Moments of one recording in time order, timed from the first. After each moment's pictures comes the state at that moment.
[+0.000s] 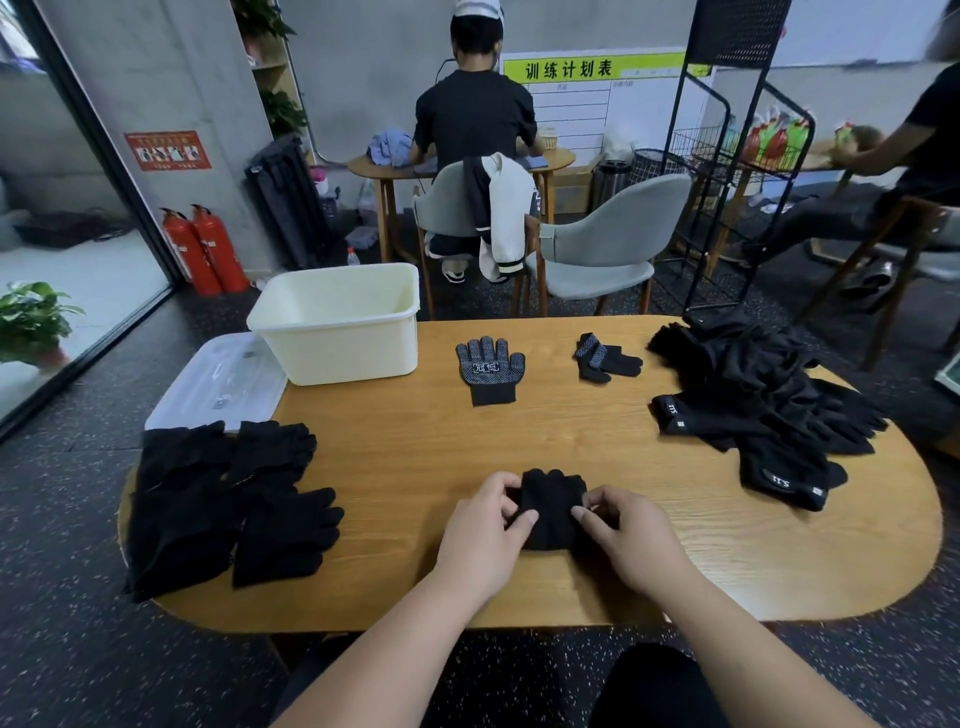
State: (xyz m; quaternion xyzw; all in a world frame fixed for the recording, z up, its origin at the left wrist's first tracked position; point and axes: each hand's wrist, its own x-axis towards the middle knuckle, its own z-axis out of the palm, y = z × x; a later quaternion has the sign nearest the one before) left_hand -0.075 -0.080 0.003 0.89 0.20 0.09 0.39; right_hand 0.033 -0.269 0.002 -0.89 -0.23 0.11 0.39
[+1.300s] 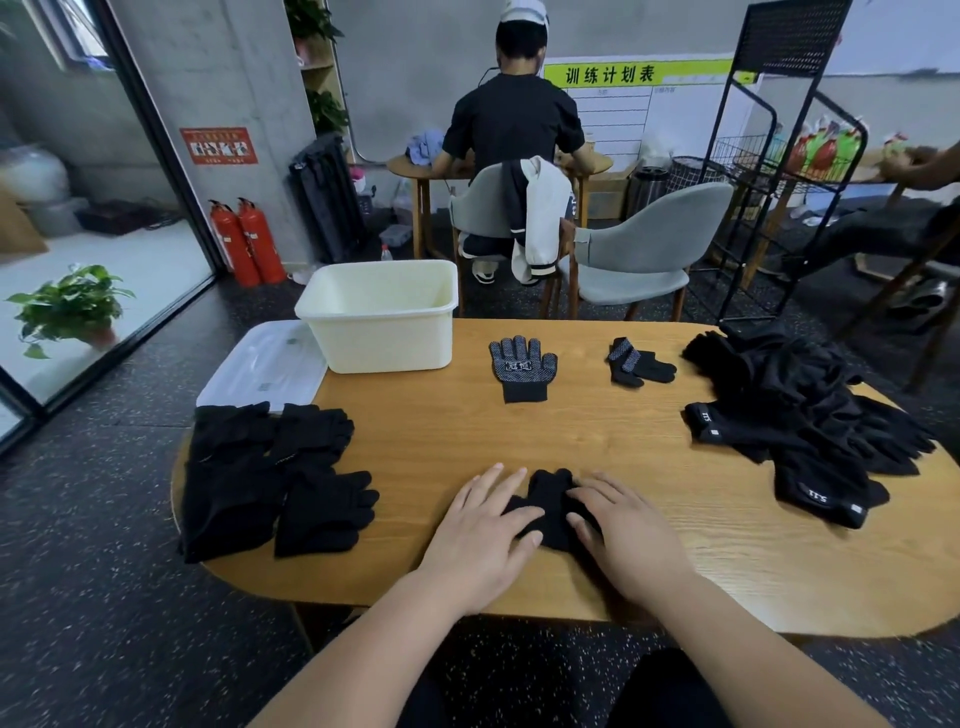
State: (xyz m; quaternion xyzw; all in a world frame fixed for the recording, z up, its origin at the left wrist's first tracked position) left_hand -0.115 -0.048 0.002 0.99 0.06 0.02 0.13; right_hand 0.025 -0.240 -0.009 -0.90 -0.42 -0.01 0.11
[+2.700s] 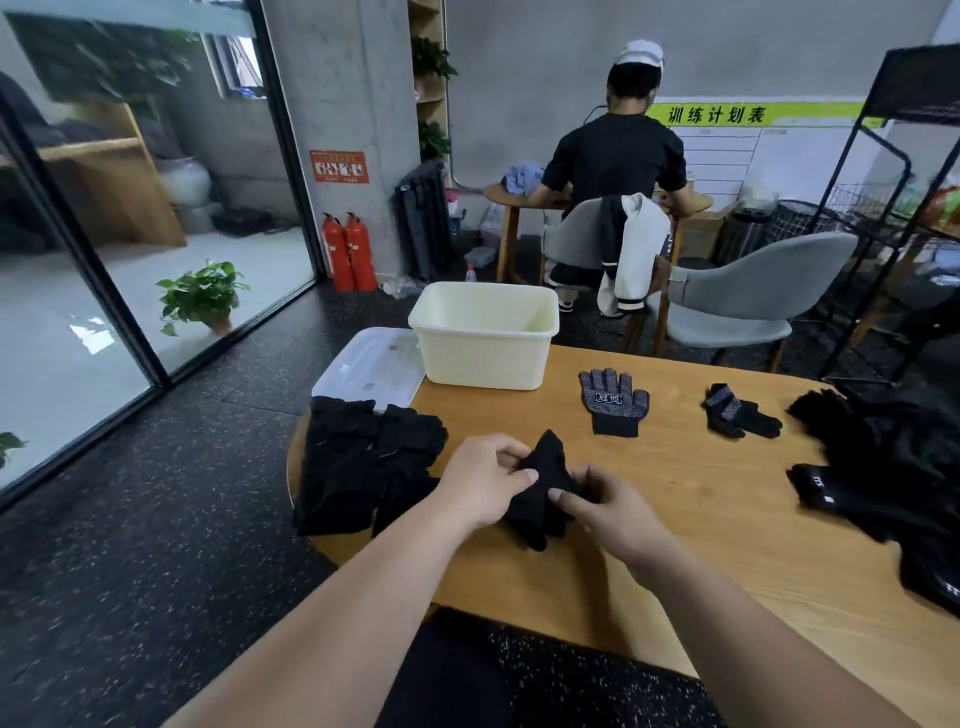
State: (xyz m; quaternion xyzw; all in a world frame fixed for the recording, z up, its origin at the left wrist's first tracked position) left_hand -0.144 0.041 0.092 0.83 0.31 0.13 0.45; right_hand -0.011 -0.118 0.042 -0.73 -0.30 0.29 0.54
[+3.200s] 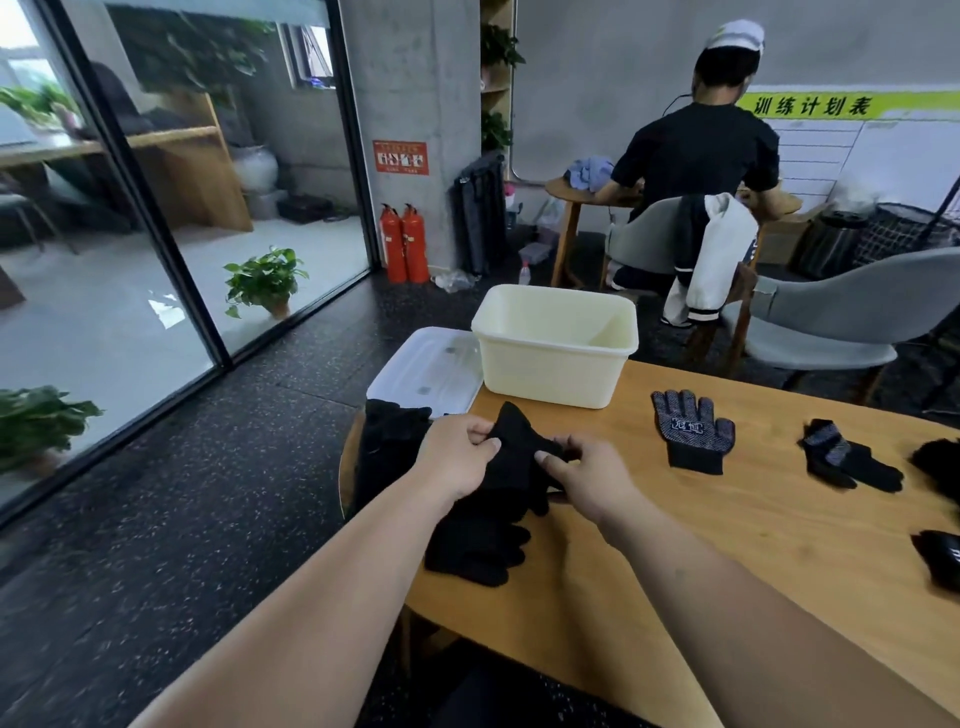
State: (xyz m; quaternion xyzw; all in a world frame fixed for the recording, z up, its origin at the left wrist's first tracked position) left_hand -0.167 0.154 0.094 0.75 0.43 0.20 0.46; right_hand -0.021 0.025 0.064 -0.74 -0.31 0.30 0.52
